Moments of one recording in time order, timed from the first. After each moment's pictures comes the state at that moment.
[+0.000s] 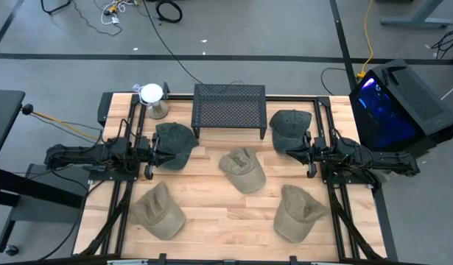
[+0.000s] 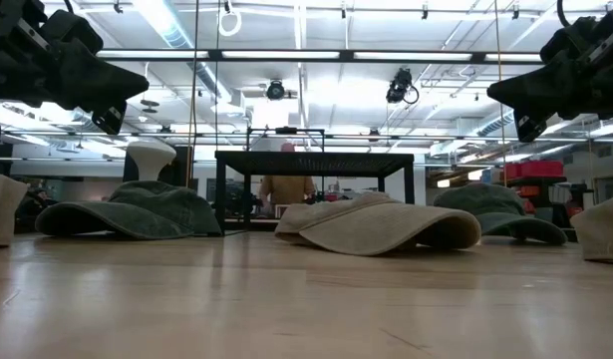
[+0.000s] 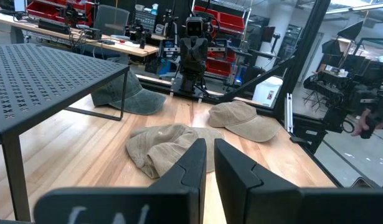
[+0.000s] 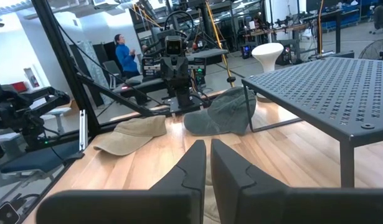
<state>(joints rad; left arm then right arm) -0.02 0.02 0.03 0.00 -0.04 -0.23 -0.04 0.00 0.02 0.01 0.01 0.23</state>
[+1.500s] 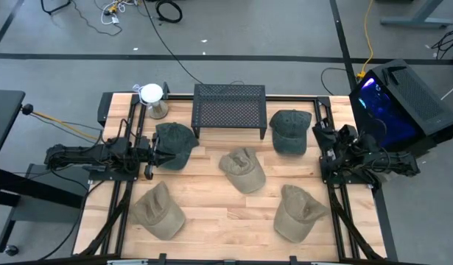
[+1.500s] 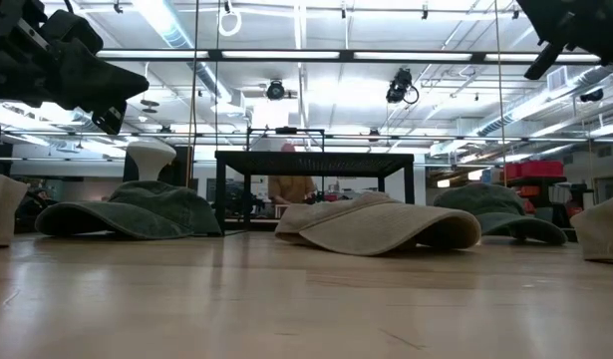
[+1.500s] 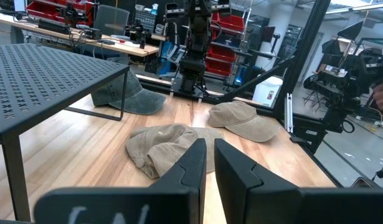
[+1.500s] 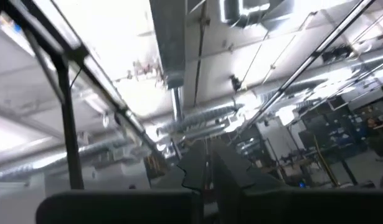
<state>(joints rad) -0.02 0.02 0.03 0.00 -0.04 -0.23 -0.04 0.00 0.02 0.67 0.16 0.25</state>
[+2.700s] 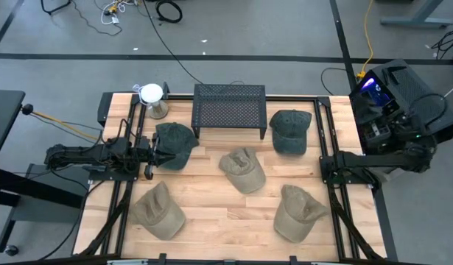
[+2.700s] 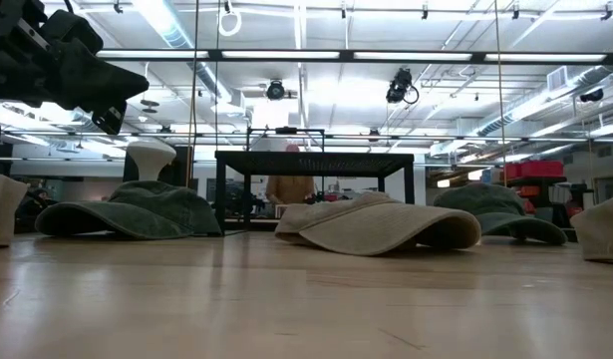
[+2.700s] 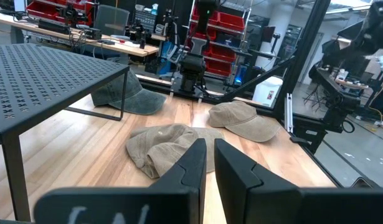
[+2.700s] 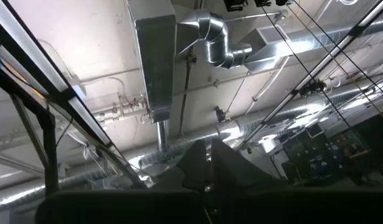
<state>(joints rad) -0.02 0.02 0.03 0.00 -0.04 -0.23 -0.04 0.22 0.64 0.36 0.25 0.19</state>
